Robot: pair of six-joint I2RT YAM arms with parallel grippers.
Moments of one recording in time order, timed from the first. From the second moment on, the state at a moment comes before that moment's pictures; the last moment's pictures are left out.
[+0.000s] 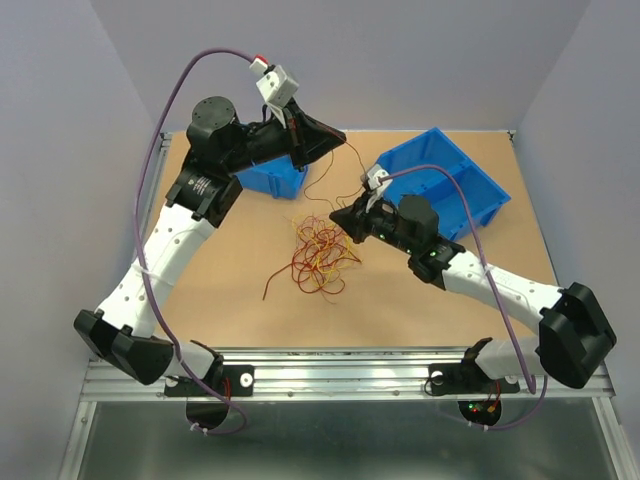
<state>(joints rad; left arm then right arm) -0.51 1.36 1.61 -0.09 0.71 -0.27 0.71 1.32 0.84 0.42 -0.25 0.15</state>
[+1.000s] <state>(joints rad) -0.62 1.87 1.63 -0.38 0.40 0.04 0.71 0.69 0.51 0.69 -0.10 0.24</state>
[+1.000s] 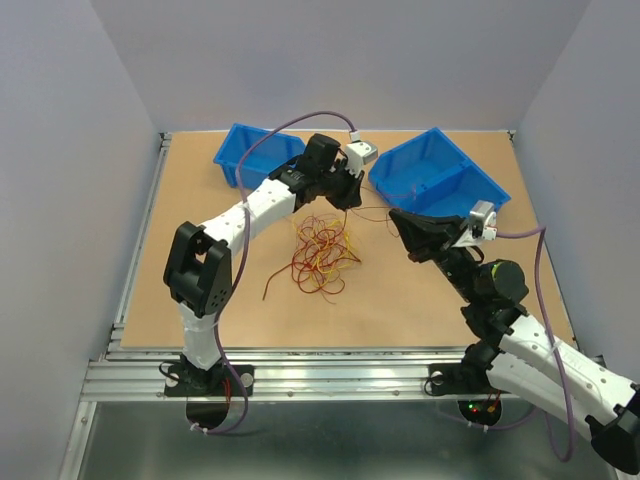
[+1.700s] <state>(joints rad) -0.68 1.74 1.41 -0.38 0.57 0.26 0.72 0.92 0.52 0.82 0.77 0.15</state>
